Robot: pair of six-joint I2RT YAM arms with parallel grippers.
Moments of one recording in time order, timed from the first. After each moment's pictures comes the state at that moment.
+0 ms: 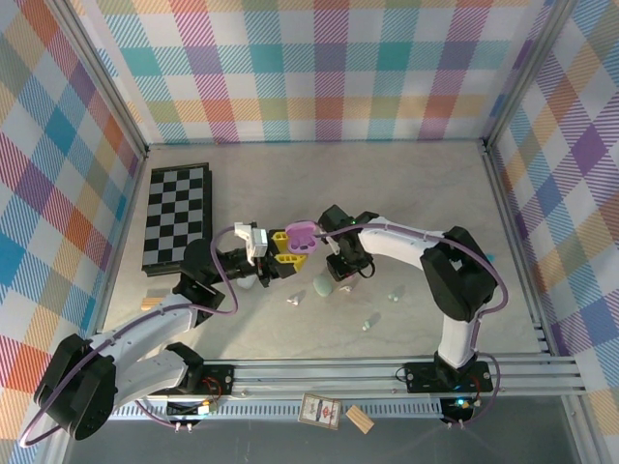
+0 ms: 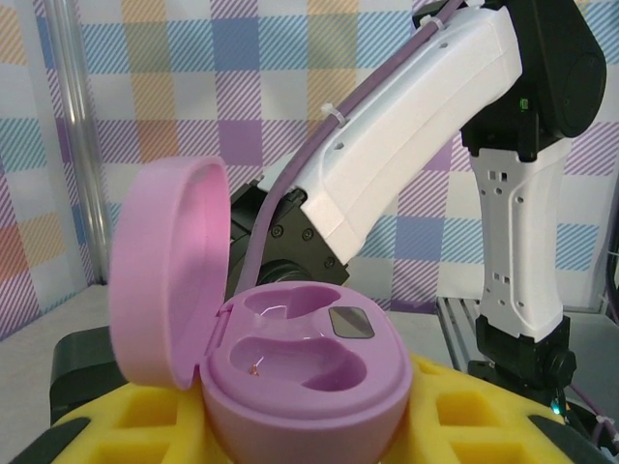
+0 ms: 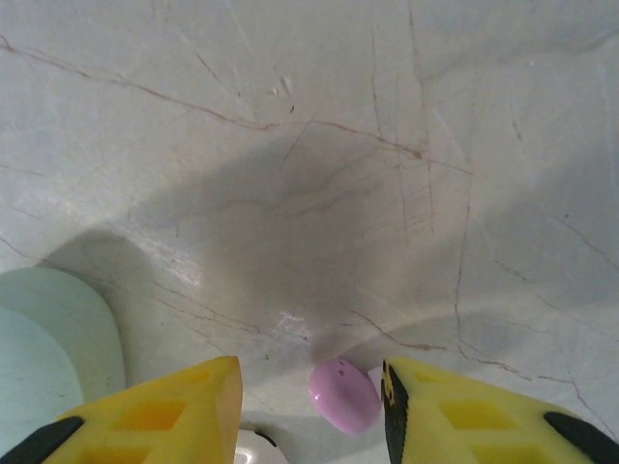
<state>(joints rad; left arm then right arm) -0.56 1.04 0.45 0.82 0.80 -0.14 0.73 1.85 1.23 -0.80 0.03 0.16</state>
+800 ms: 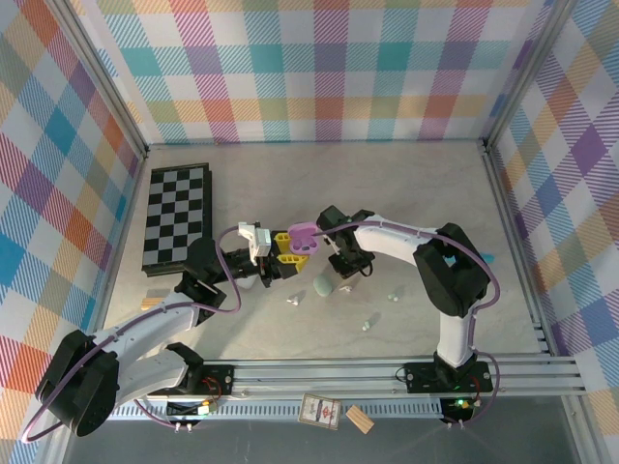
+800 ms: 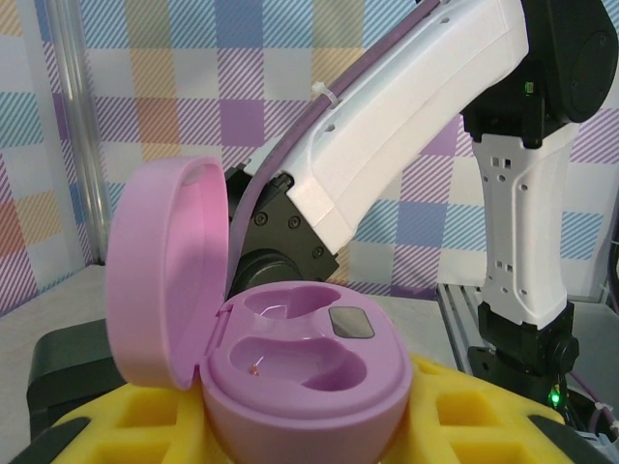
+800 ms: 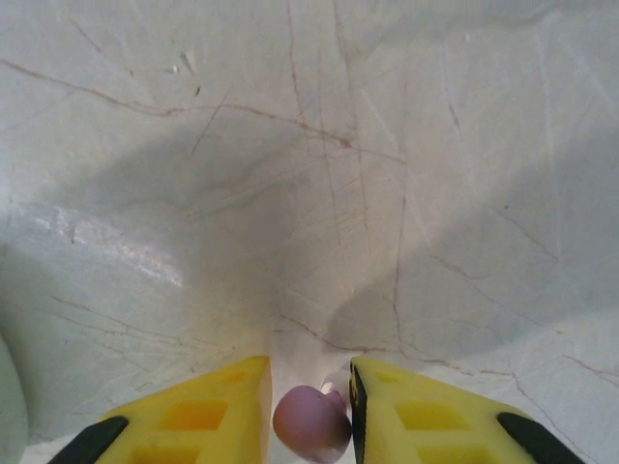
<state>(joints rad) -0.56 1.06 0.45 0.80 0.80 -0.13 0.72 1.89 1.27 -0.85 0.12 0.15</state>
